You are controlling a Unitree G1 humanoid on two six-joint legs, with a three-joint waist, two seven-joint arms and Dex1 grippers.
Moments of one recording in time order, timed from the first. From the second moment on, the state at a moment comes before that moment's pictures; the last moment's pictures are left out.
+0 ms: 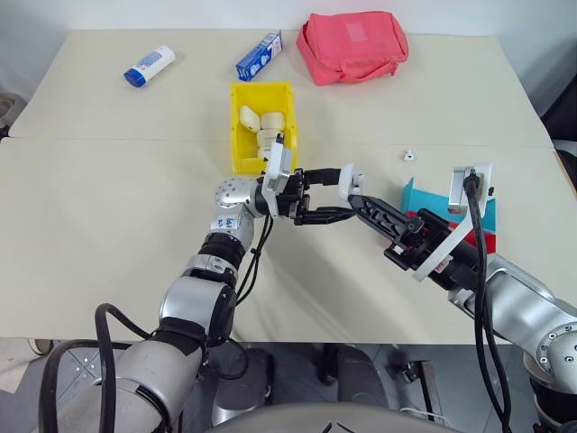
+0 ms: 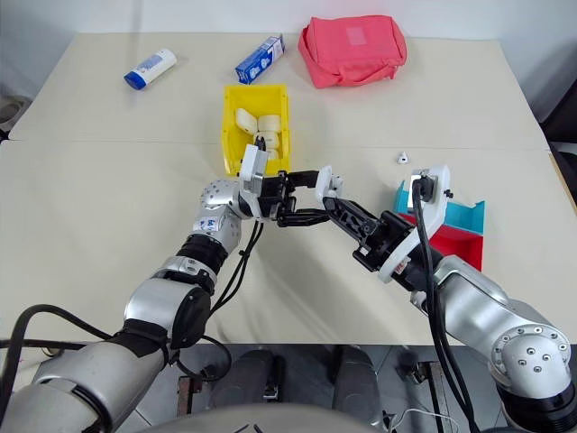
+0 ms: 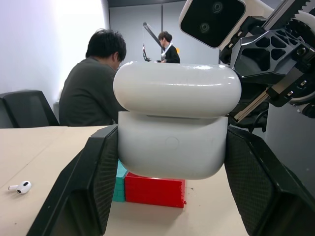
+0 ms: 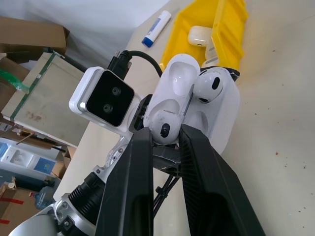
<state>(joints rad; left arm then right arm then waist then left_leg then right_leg) -0.97 0.01 0.06 1.03 -0.36 -0.33 -1.50 -0.09 -0.72 -0.06 -0.76 1.85 0.55 -0.41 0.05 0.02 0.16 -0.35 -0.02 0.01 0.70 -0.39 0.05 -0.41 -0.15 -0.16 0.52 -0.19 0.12</state>
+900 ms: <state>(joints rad) -0.93 0.01 0.07 0.94 -0.36 -0.32 -1.50 -0.07 -0.65 -0.06 -0.71 1.98 0.51 -0.41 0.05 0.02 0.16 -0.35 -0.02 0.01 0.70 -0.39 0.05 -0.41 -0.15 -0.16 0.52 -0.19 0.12</state>
